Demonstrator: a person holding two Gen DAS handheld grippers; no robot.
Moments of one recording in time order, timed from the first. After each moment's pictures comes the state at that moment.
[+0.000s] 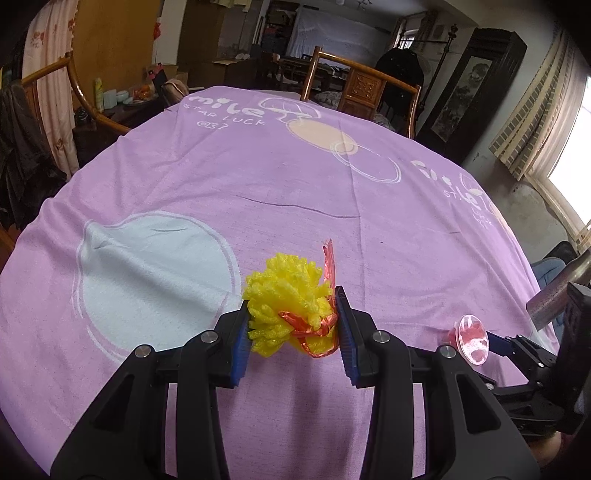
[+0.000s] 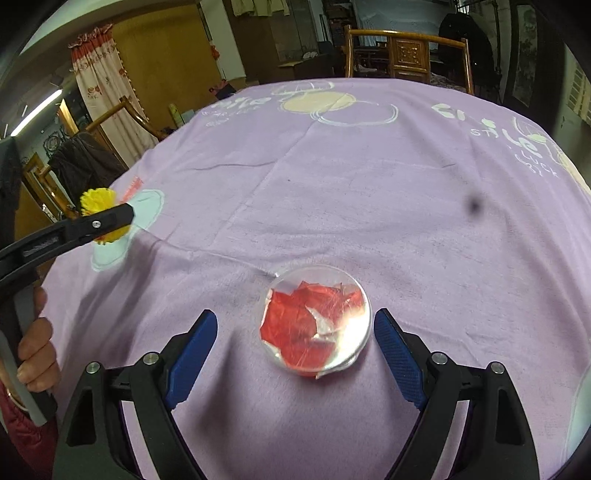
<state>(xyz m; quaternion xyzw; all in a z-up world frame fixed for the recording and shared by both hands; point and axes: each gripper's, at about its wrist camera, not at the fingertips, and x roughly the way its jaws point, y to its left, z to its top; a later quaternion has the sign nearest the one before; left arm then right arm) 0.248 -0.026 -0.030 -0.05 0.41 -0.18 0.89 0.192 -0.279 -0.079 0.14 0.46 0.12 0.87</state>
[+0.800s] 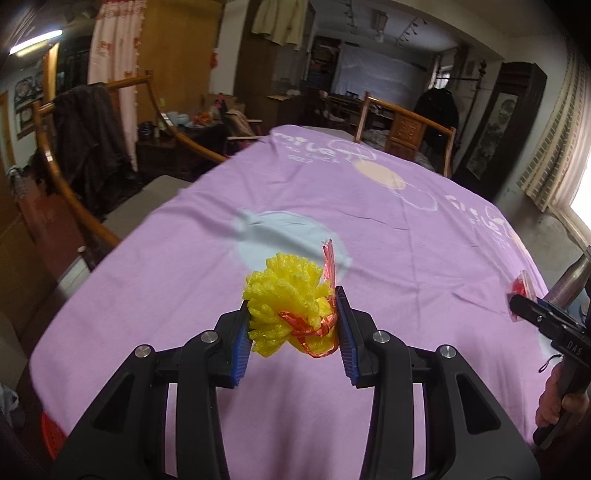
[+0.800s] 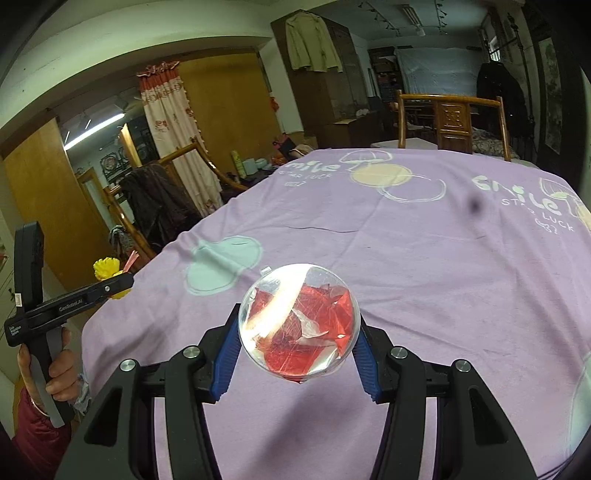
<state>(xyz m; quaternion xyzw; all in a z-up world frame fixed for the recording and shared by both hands) 0.126 0.091 0.014 -0.06 0.35 -0.08 0.93 0.121 -0.266 -0.005 0.16 0.32 0.21 0.91</state>
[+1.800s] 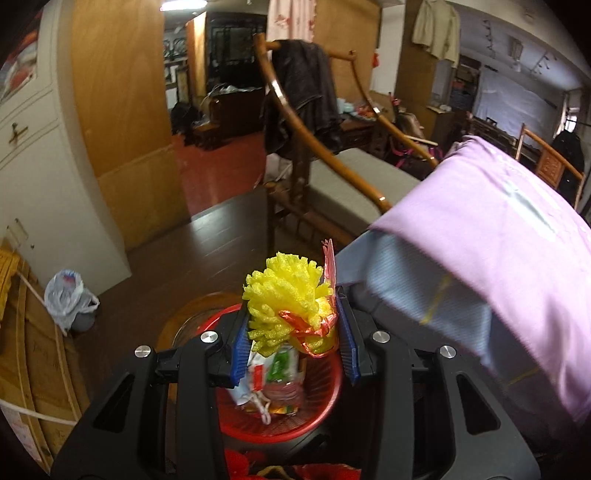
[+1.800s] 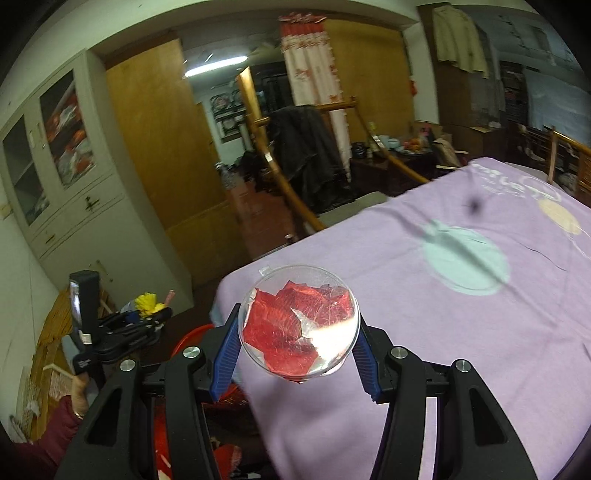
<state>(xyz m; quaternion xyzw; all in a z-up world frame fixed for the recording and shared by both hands) -0.058 0.354 -0.065 -0.10 0.36 0.19 0.91 0.037 -0.007 0.073 0.05 0.31 0.42 0.85</state>
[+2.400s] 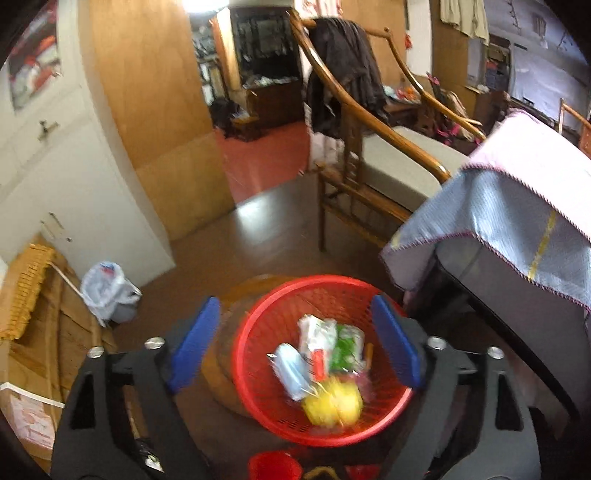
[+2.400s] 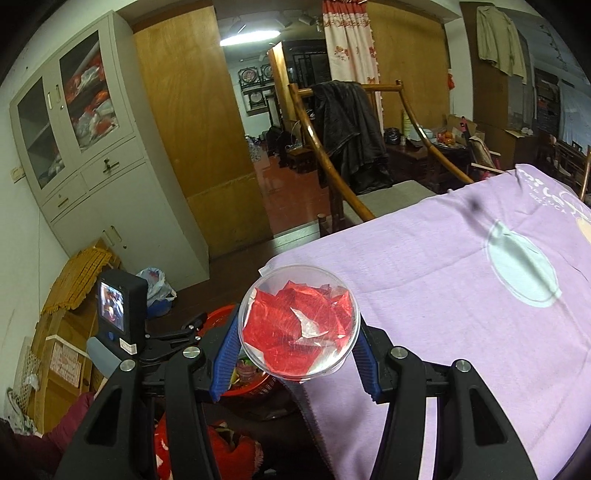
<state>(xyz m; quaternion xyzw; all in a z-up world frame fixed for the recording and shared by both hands) -0.063 0.376 -0.113 -0.05 0.38 0.29 0.88 0.014 0.071 0.075 0.00 0.33 0.46 0.82</state>
